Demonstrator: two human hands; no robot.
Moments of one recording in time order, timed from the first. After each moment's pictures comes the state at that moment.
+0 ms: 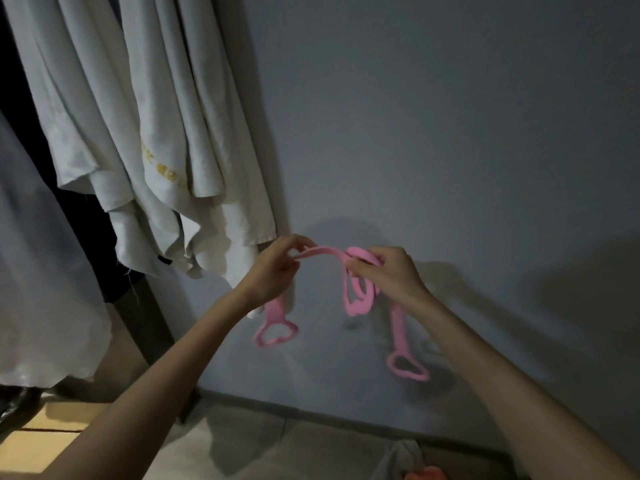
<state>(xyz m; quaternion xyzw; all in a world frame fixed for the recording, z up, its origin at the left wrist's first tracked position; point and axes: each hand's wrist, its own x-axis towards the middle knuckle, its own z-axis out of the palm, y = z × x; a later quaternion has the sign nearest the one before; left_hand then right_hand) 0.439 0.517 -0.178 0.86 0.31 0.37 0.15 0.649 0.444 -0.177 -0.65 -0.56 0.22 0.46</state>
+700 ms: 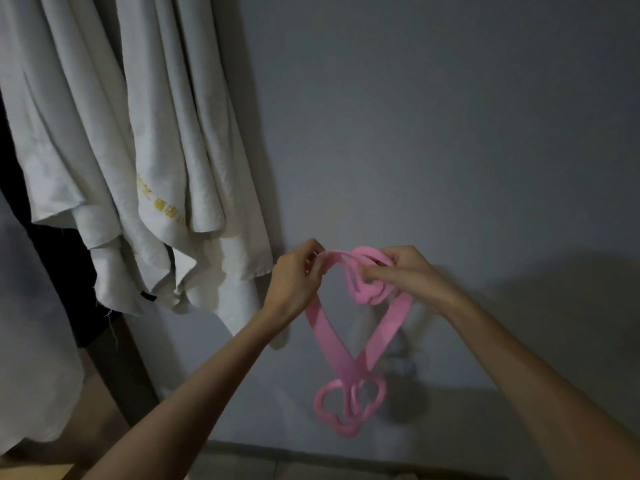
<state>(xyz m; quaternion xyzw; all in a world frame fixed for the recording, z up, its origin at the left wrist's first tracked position) 0.470 0.541 -0.156 0.79 0.36 0.46 0.21 0.653 0.466 -0.126 -0.61 -0.57 0.31 0.45</state>
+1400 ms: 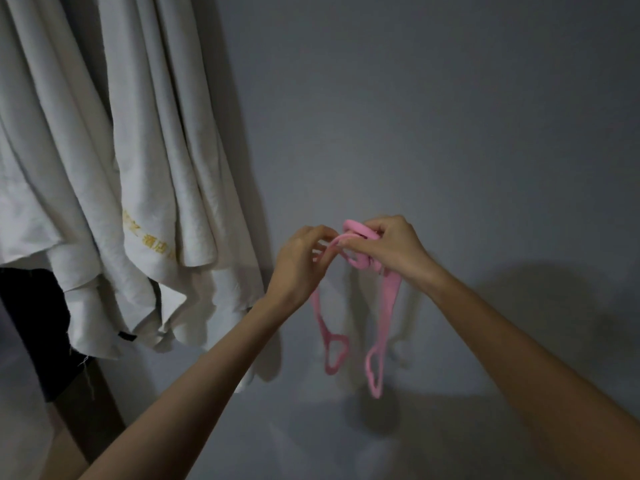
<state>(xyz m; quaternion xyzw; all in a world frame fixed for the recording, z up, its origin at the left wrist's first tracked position) 0.480 0.572 -0.104 0.82 0.21 0.51 0.17 0.621 0.485 -0.059 -0.62 -0.58 0.10 0.52</state>
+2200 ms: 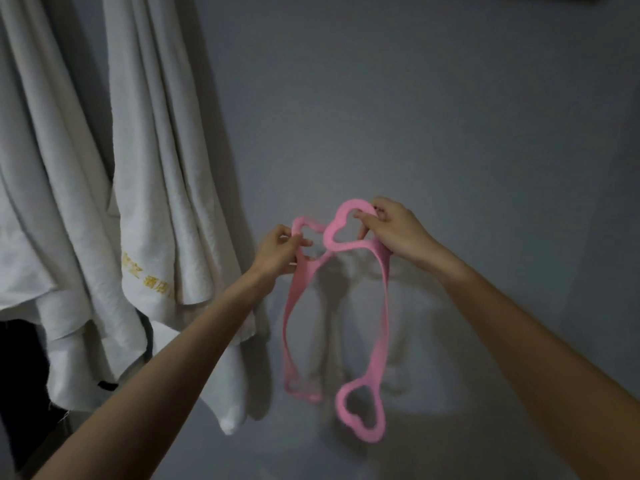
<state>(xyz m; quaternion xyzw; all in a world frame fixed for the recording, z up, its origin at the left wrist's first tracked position) 0.460 0.593 -0.034 0.67 0.29 0.43 0.53 0.612 0.466 0.013 -0.69 -0.55 -0.01 0.46</state>
